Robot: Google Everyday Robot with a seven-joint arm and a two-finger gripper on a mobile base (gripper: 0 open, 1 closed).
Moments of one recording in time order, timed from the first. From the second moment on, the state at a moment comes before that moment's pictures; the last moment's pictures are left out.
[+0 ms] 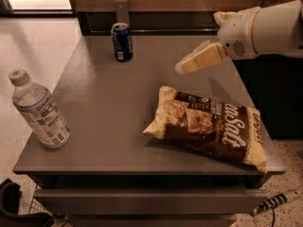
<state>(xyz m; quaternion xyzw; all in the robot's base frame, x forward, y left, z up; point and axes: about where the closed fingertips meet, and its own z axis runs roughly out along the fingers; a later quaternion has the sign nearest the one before) 0.590 -0.115 0.976 -0.45 0.72 0.13 0.51</state>
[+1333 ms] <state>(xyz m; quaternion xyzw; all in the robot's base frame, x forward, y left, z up) 0.647 -0.086 0.987 -0.39 0.69 0.14 0.60</state>
